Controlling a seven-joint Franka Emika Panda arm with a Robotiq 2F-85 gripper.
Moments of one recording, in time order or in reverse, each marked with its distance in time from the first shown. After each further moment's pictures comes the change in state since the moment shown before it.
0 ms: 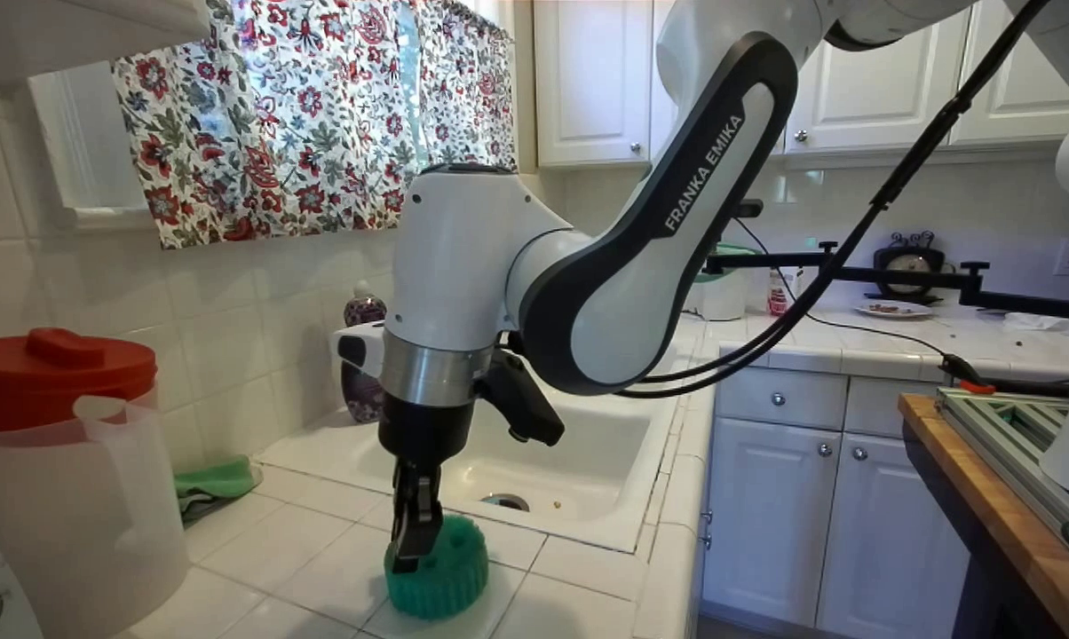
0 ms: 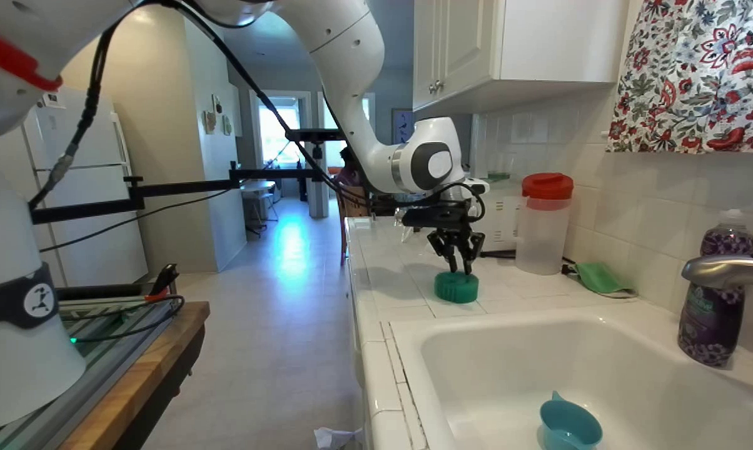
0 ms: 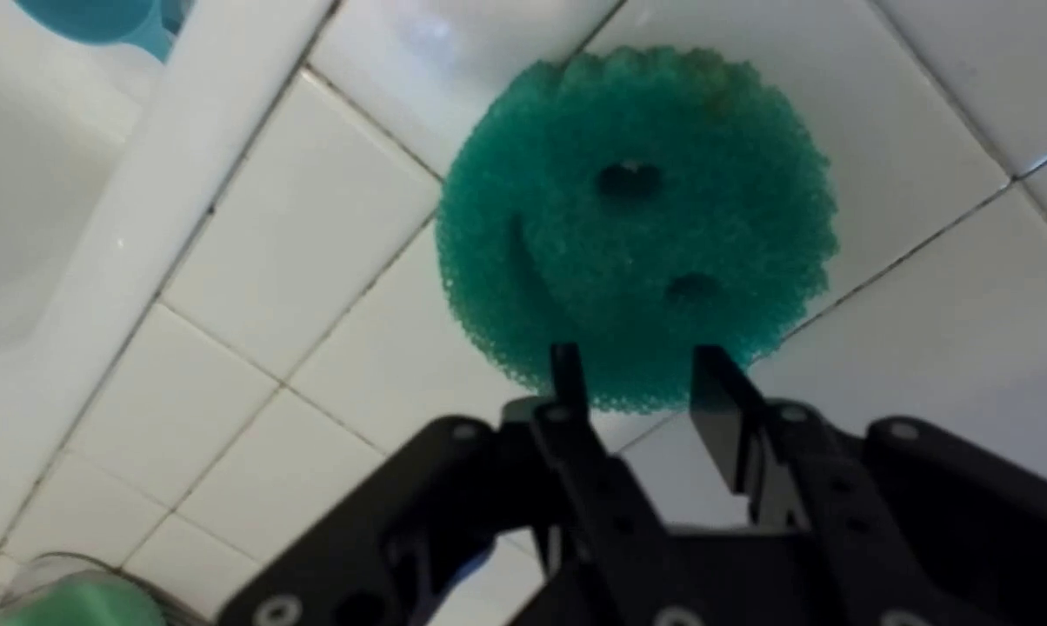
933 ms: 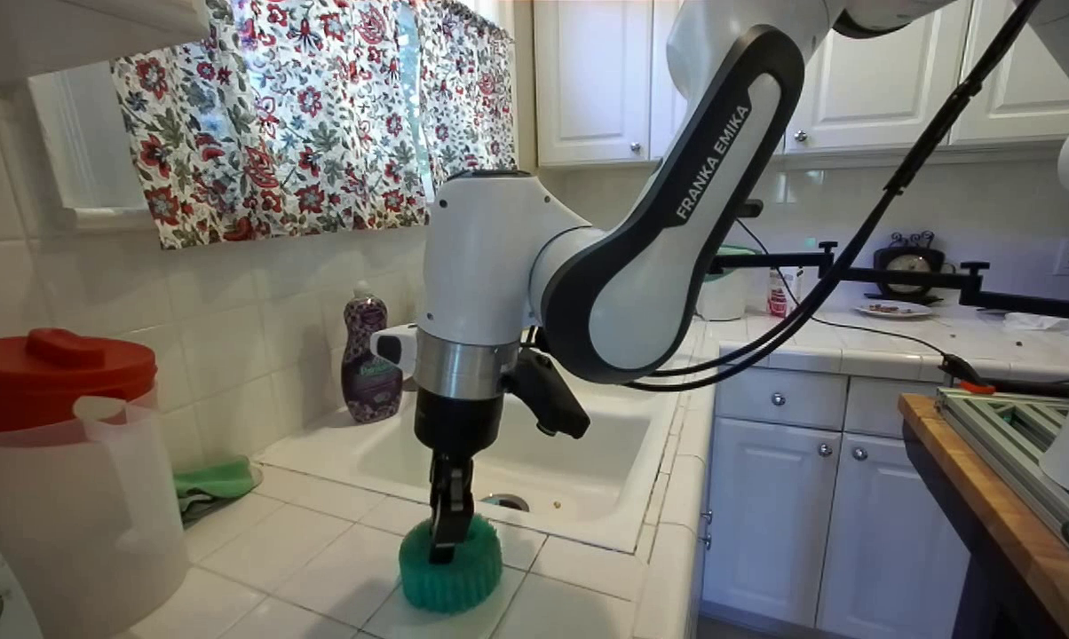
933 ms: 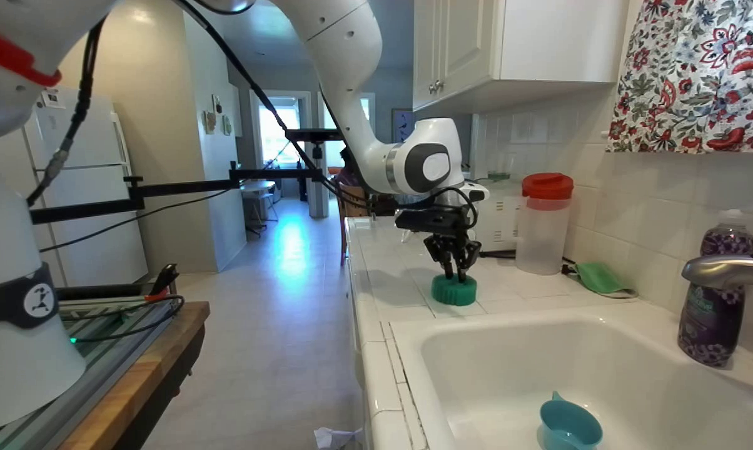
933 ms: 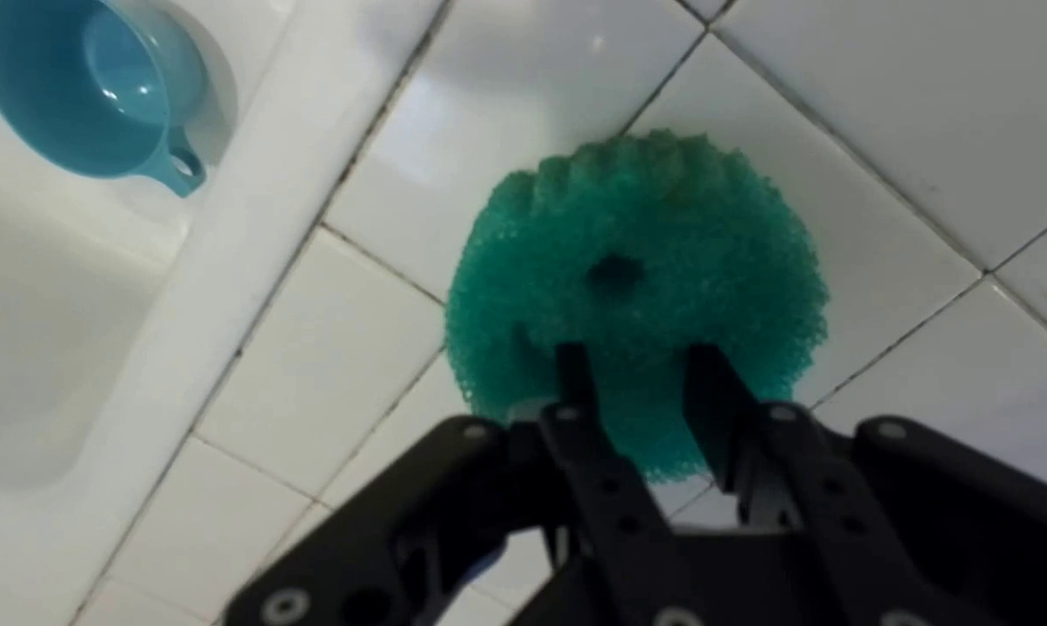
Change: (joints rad) arm -0.036 -0.045 0.009 -0.092 0.048 0.000 0.022
